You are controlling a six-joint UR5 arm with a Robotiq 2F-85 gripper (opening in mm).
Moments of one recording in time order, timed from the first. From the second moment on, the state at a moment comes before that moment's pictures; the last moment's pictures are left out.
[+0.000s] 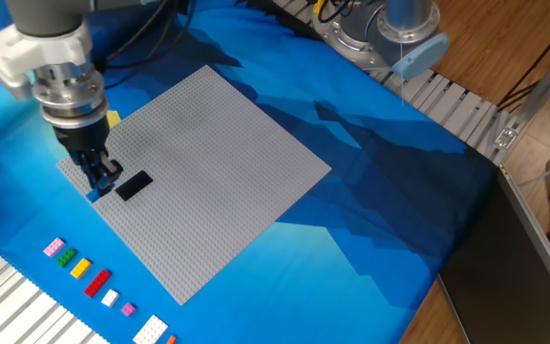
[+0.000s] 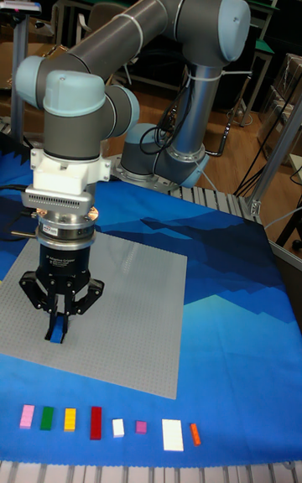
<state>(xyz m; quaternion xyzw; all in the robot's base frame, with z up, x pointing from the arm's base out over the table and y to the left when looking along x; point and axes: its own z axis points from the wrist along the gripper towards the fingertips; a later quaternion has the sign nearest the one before) 0.663 -0.117 0.069 0.04 0.99 0.05 0.11</state>
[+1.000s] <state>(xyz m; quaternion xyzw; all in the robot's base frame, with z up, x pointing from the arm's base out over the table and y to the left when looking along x) 0.635 -0.119 0.037 0.07 0.99 0.06 0.11</state>
